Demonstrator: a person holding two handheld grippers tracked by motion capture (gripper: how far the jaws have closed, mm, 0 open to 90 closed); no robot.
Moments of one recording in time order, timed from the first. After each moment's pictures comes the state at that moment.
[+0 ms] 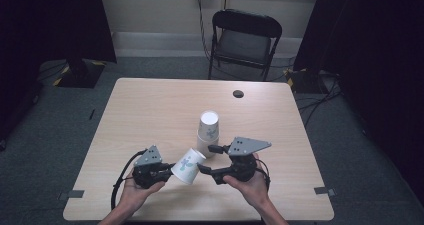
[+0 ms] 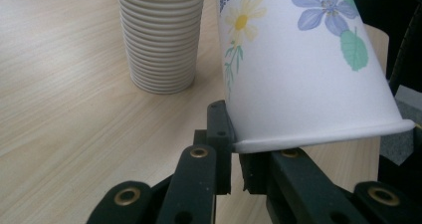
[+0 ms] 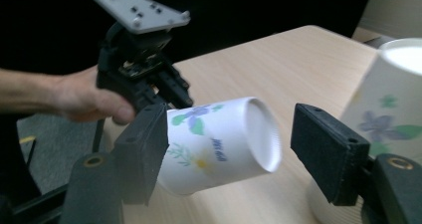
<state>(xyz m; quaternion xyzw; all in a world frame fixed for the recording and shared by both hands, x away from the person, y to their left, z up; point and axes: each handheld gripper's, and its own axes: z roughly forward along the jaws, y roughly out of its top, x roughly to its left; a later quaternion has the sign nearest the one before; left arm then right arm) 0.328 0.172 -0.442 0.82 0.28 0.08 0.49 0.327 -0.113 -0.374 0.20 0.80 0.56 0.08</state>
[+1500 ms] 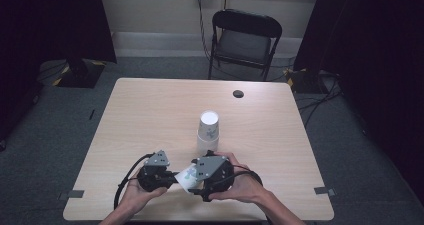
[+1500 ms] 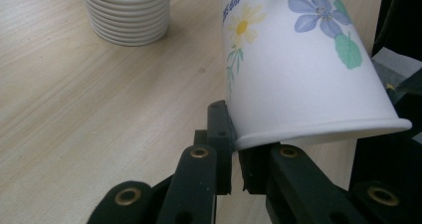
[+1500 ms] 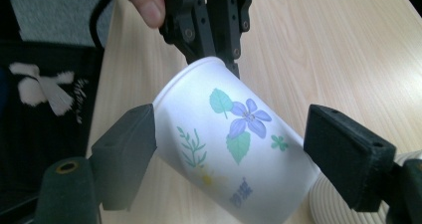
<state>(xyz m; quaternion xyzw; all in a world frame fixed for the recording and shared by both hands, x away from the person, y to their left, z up) 0.327 0.161 -0.451 0.85 0.29 0.01 0.44 0.320 -0.061 -0.395 -0.02 0.92 0.38 0.13</state>
